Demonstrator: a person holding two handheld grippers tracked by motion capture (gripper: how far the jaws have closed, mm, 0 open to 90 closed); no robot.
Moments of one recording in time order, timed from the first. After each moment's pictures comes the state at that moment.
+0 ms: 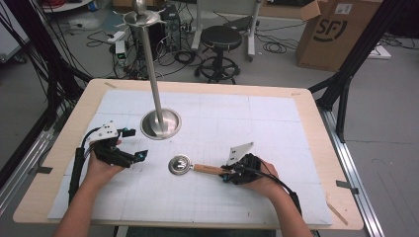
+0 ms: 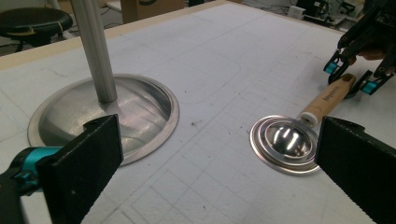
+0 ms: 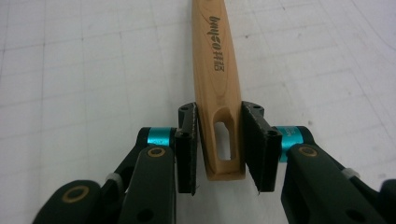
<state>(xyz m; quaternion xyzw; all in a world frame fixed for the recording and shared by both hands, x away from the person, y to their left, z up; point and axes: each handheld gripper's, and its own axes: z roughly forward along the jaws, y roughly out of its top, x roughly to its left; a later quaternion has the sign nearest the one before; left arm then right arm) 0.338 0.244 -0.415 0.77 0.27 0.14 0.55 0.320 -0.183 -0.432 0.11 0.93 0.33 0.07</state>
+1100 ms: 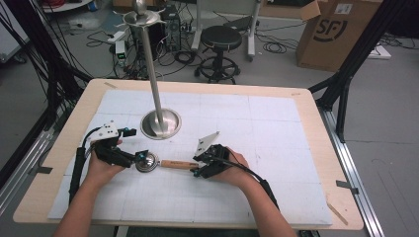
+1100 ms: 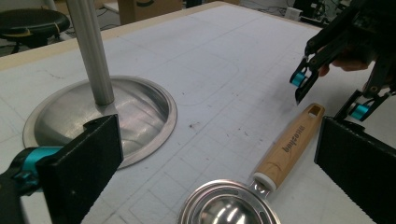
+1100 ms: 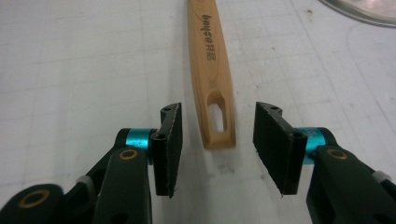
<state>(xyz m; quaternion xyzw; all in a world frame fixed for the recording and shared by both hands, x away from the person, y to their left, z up) 0.339 0.242 -0.416 0.77 0.27 0.13 0.56 0.341 -0.103 -0.422 0.09 0.93 0.35 0.06</state>
